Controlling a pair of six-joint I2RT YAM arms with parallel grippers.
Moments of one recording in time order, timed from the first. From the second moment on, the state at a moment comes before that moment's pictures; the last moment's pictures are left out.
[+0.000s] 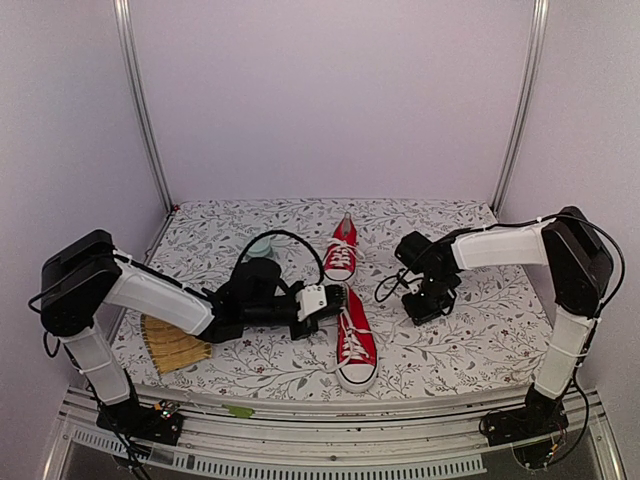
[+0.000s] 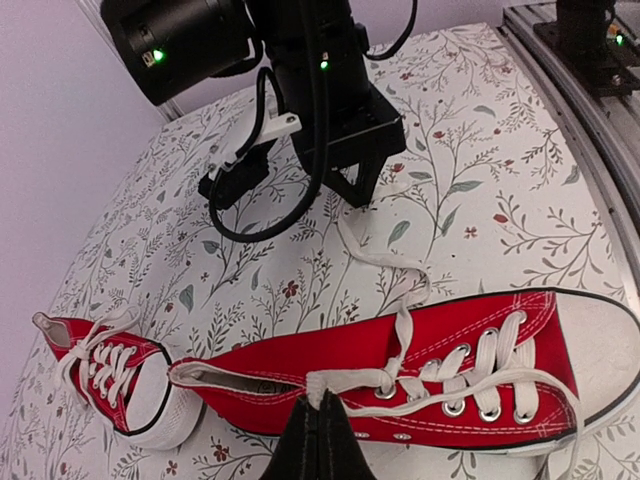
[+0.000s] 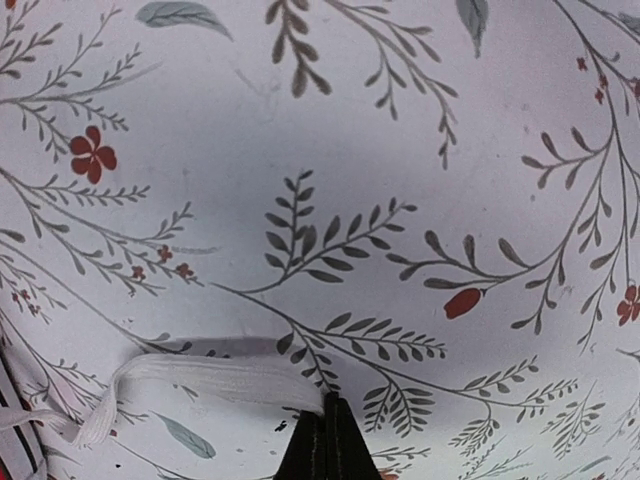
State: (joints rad) left arm -0.96 1.74 0.76 0.60 0.24 0.53; right arm 0.65 1.86 1.16 -0.75 0.07 0.26
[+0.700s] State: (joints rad) left arm -0.98 1.71 0.68 0.68 0.20 0.53; right arm 0.76 1.90 1.57 -0.47 -0.29 0.13
